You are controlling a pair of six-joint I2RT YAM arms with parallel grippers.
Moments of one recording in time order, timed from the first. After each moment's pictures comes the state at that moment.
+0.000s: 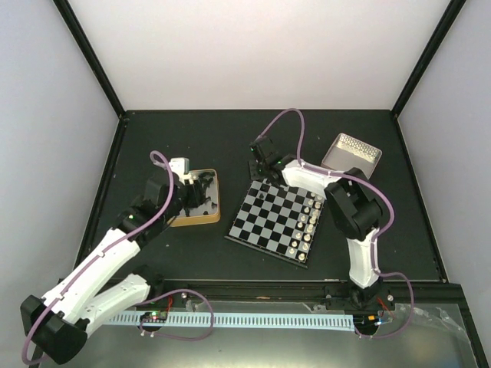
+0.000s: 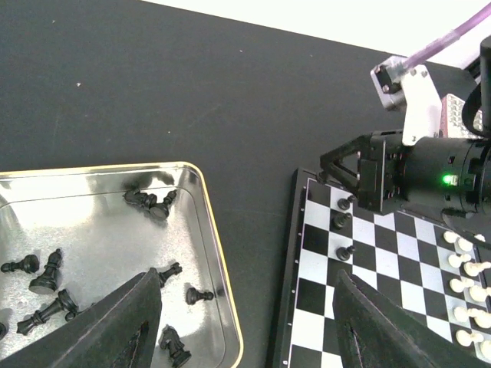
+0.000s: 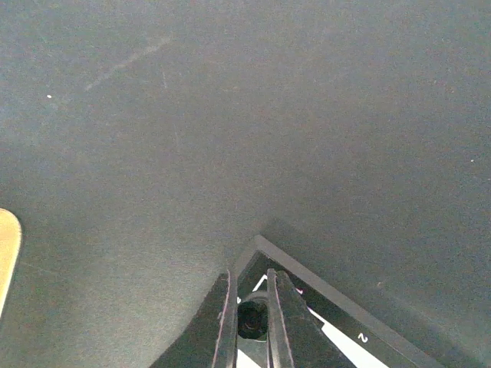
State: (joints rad) left arm -0.52 0.84 0.74 -0.44 -0.13 -0.49; right arm 0.67 1.99 1.39 -0.26 0.15 0.40
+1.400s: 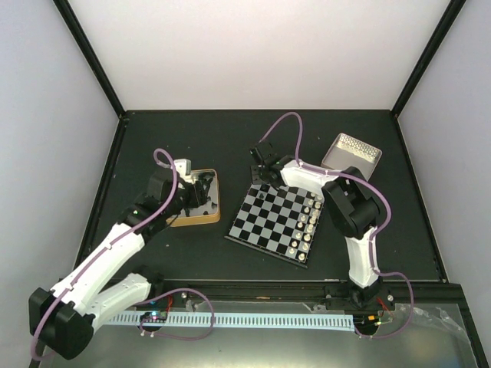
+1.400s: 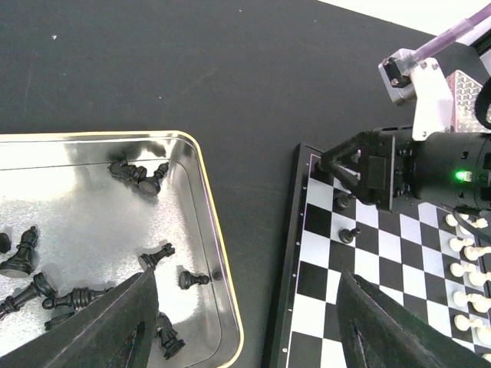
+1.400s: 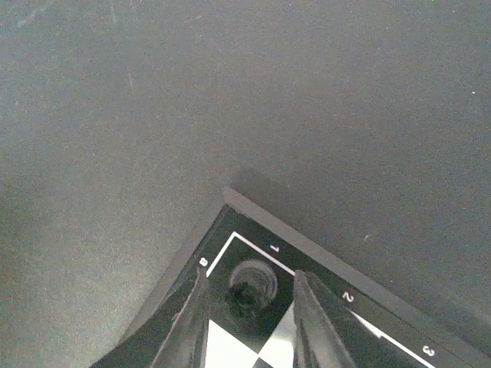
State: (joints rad) left arm -0.44 0.90 0.70 -0.40 -0.01 -0.50; right arm 0.67 2.04 1.40 -0.35 0.16 0.43
